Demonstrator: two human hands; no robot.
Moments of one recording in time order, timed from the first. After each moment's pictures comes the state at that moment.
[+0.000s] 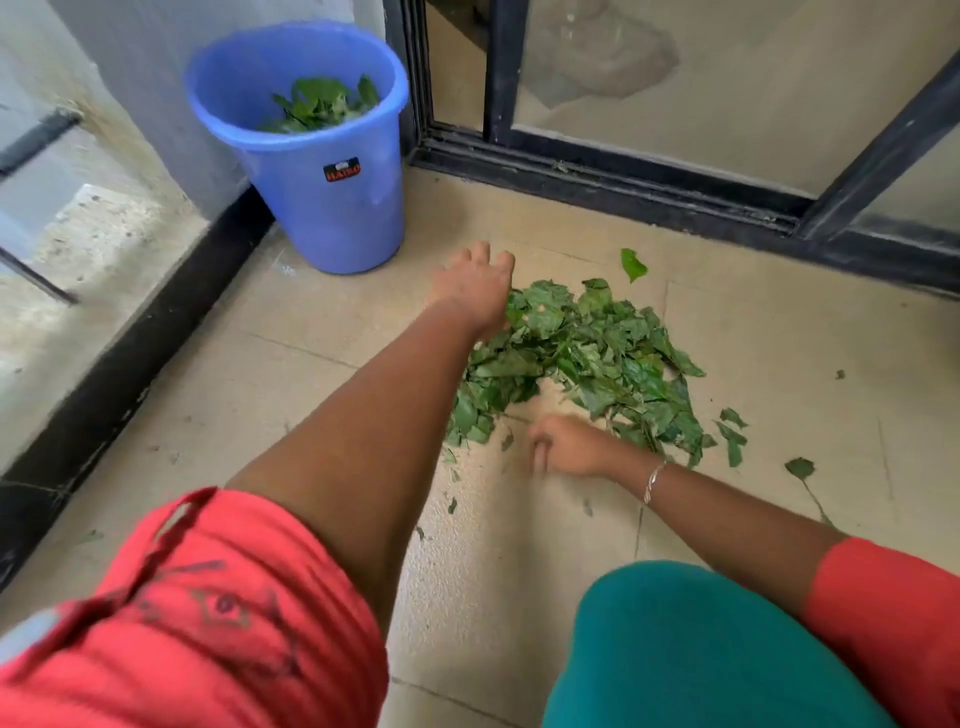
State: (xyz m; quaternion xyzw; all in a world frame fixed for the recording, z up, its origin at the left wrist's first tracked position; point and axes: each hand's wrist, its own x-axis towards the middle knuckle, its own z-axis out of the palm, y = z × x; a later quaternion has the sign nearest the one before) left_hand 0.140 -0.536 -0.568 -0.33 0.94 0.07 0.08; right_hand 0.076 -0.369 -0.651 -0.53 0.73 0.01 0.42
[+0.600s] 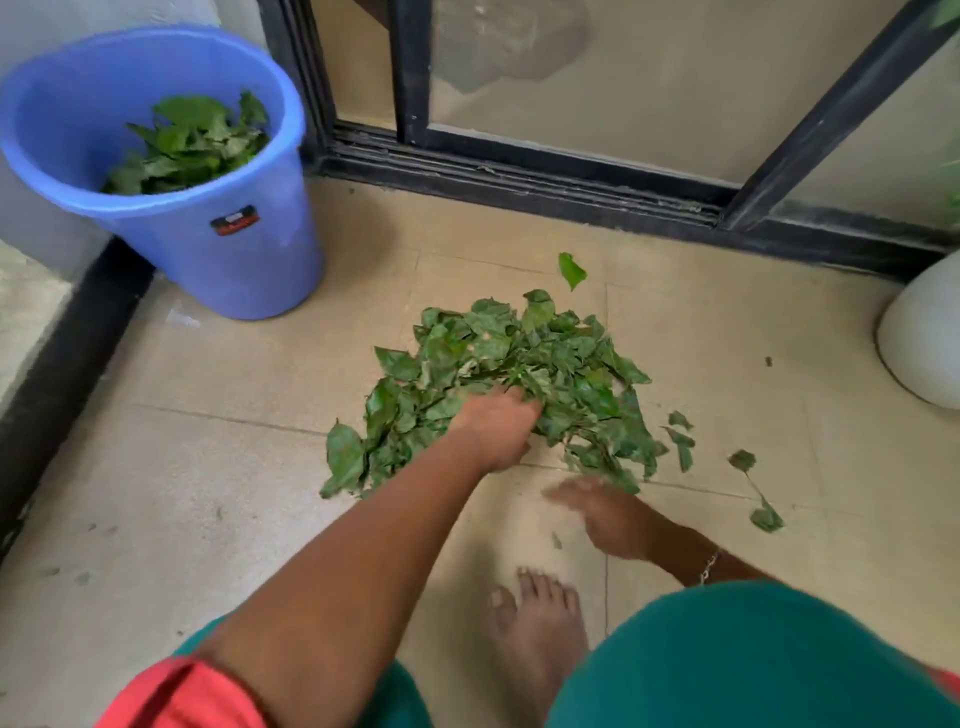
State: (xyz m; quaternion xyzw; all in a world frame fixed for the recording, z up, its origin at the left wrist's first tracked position) left_hand 0.113 -0.485 -0.615 -0.09 0.97 0.12 0.20; right_hand 0.039 -0.304 -0.658 -0.48 0.78 0.02 0.40
